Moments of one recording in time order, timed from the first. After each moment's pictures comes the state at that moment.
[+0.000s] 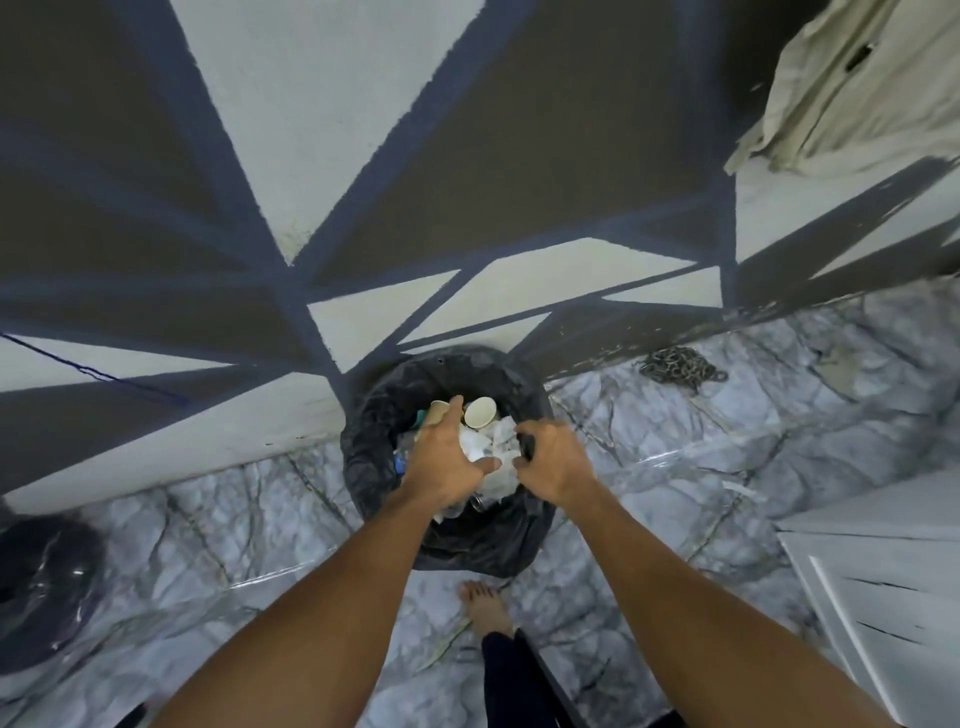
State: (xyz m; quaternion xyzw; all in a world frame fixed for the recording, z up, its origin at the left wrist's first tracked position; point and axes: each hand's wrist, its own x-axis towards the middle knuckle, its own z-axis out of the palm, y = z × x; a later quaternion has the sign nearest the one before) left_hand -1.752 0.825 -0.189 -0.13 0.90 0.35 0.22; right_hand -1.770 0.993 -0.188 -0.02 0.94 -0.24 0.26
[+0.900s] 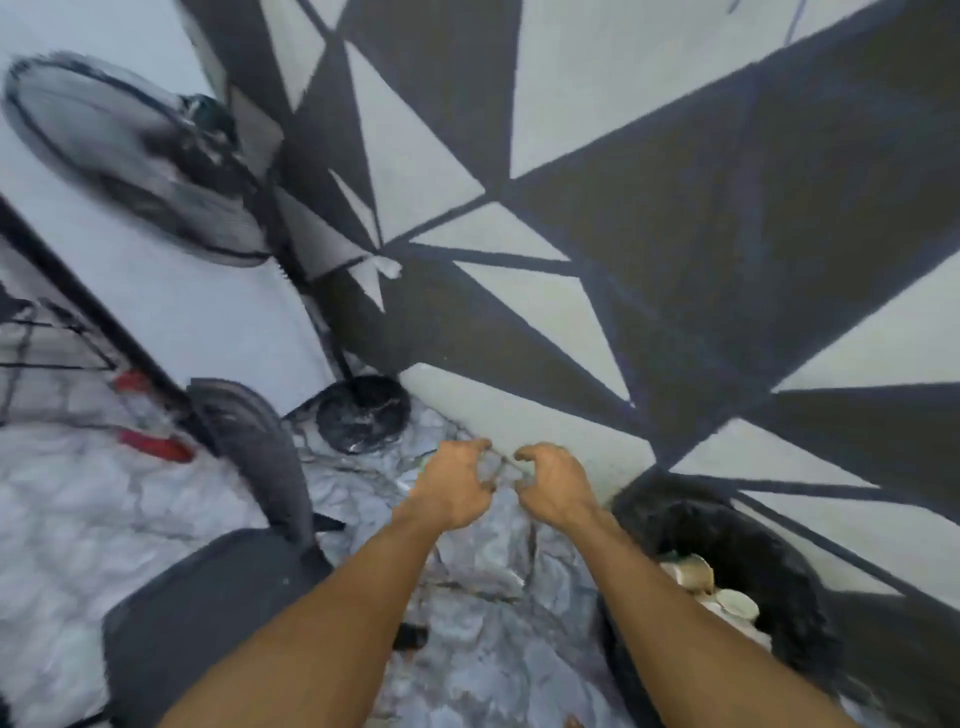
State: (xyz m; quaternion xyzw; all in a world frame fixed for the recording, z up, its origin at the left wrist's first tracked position) left_hand -1.372 0.536 -0.043 -0.38 0.88 0.28 -0.07; right_hand -1.510 0.631 -0.037 -0.48 0.83 -0.19 0.22
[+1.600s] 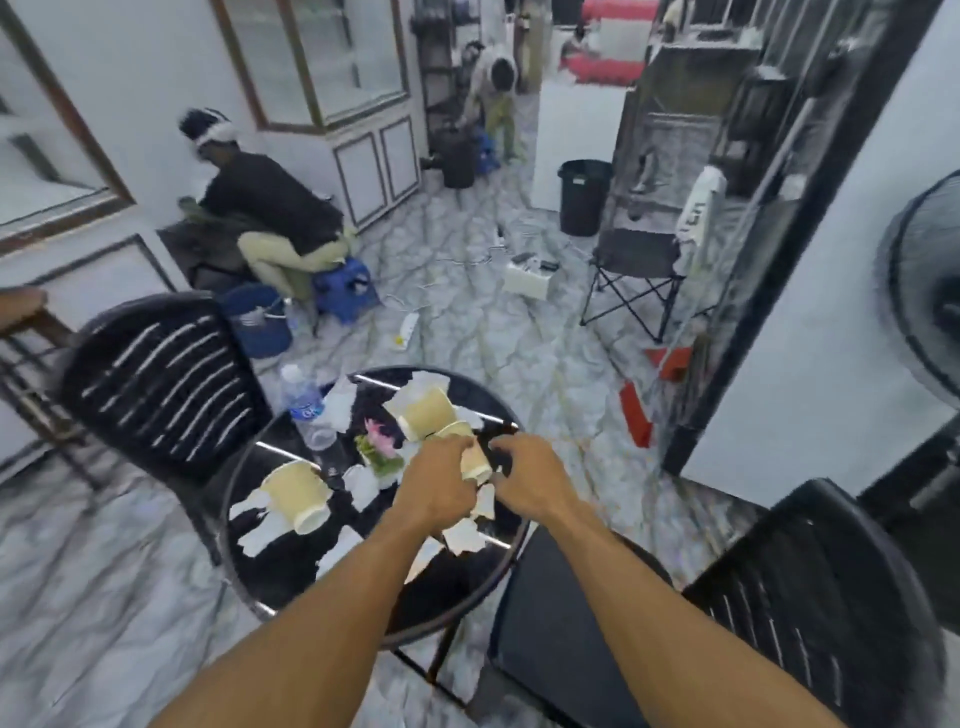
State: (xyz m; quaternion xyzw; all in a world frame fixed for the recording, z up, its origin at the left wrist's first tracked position) left_hand -0.798 0.568 0.009 -0.85 0.44 0.13 -0.26; right_hand -0.901 0.457 0.003 -0.89 0.32 -0.08 0.32
